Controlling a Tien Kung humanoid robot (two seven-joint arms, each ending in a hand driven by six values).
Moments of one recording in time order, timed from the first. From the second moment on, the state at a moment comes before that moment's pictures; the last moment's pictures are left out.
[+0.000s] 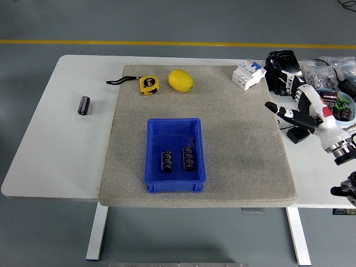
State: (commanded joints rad) left arm -0.14 0.06 -1.00 -0.18 1.32 0.14 0.22; right arm 0.21 -0.35 1.23 1.30 -1.11 -0.02 0.38
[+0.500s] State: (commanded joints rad) left arm -0.13 0.06 -1.05 -0.18 1.37 0.13 0.23; right arm -0.05 -0.27 1.55 1.46 -0.78 0.11 0.20
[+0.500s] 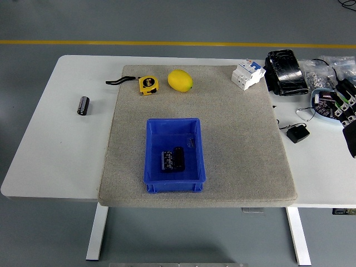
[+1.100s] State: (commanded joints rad) left arm -0.12 0.05 -1.07 -0.18 1.40 0.13 0.23; right arm -0.11 -0.25 1.55 1.48 -0.84 0.14 0.14
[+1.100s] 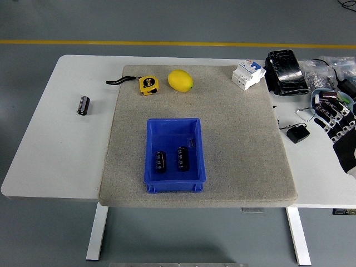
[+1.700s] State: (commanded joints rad) left arm -0.12 0.06 -1.00 -0.19 1.35 0.12 0.24; right arm -0.10 -0.19 1.63 1.49 -0.87 0.10 0.14
